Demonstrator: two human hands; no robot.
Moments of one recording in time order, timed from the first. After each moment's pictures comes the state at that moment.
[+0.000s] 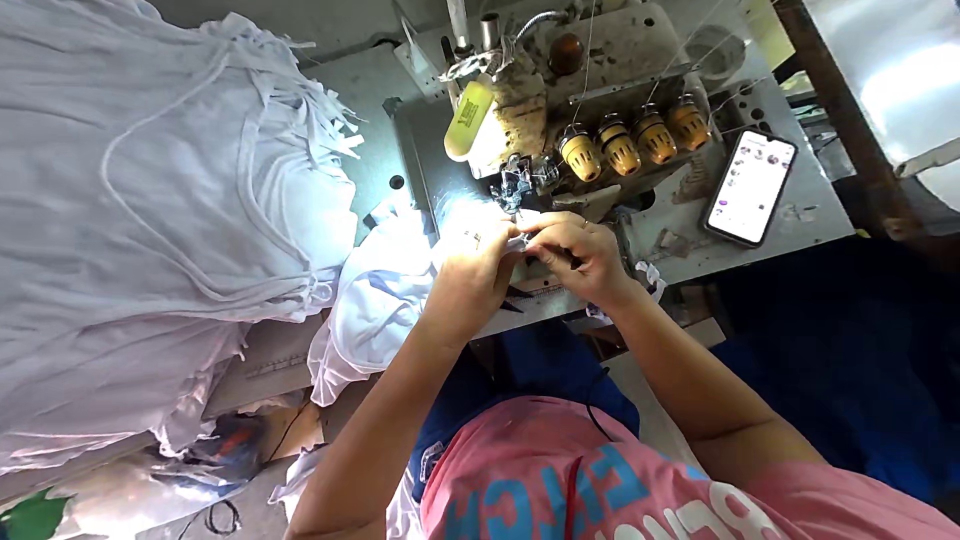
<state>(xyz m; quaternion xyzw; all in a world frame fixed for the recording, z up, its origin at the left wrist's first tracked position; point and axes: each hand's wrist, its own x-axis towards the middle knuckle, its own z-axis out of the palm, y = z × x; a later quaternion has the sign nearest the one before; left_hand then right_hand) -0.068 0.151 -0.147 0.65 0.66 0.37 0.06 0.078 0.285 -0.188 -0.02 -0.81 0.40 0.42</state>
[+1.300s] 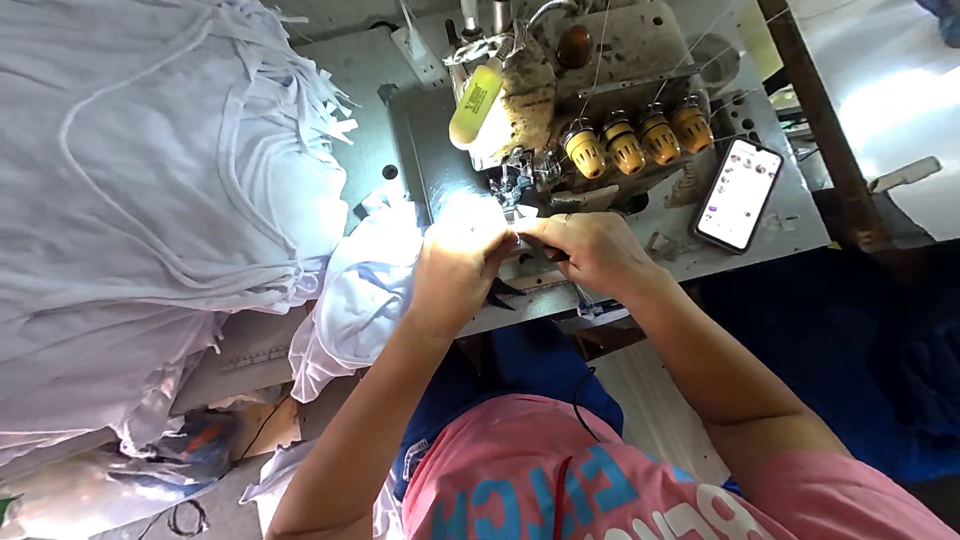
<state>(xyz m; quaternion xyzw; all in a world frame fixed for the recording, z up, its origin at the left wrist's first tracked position) -0.073 0.151 -0.145 0.63 0.70 0.35 0.03 0.091 0.301 -0.156 -0.06 -0.96 0.19 0.21</state>
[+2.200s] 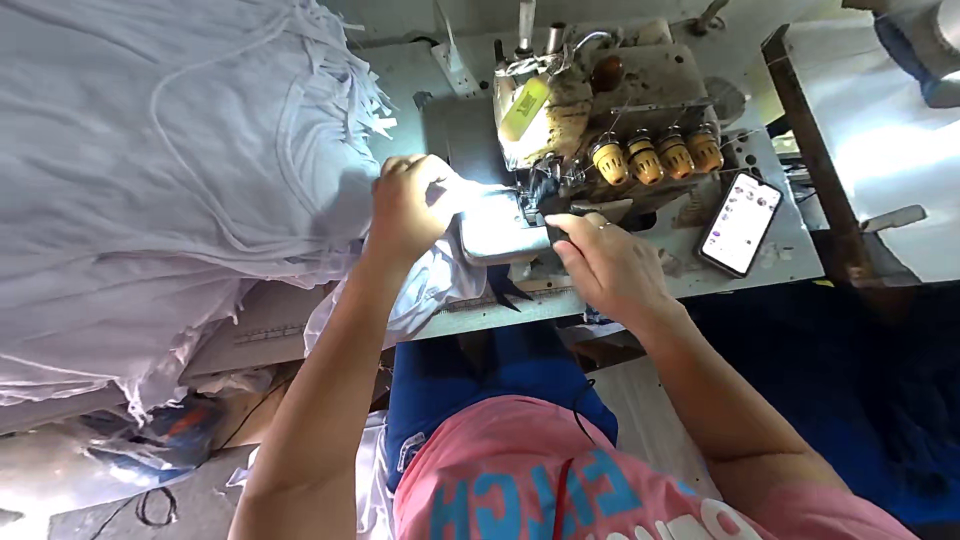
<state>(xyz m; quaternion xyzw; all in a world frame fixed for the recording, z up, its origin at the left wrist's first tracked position) -0.152 0.144 -0.122 0.53 0.77 0.35 0.04 0.096 0.266 -0.127 -0.20 -0.95 0.16 0.19</state>
